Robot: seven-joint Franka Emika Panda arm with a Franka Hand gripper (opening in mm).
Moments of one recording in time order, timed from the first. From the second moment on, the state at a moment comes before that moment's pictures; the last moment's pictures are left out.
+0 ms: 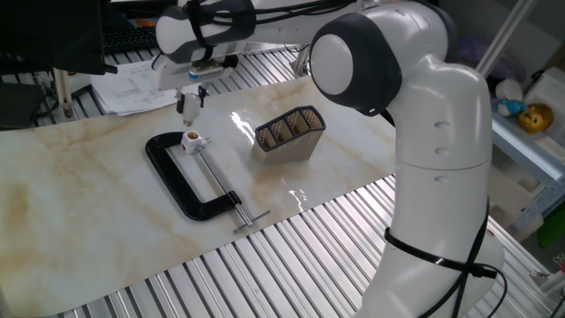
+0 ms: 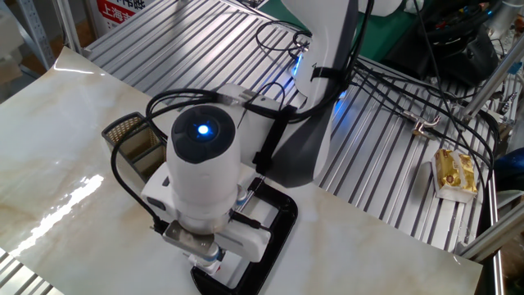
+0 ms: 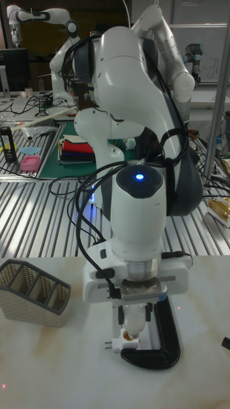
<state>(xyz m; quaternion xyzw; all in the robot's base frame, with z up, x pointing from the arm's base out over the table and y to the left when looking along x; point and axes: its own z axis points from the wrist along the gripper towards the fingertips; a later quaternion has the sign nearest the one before) 0.673 0.053 0.177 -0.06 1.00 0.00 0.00</state>
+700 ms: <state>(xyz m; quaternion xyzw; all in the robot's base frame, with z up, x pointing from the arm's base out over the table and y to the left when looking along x) 0.660 0.053 0.165 -0.04 1.00 0.00 0.00</state>
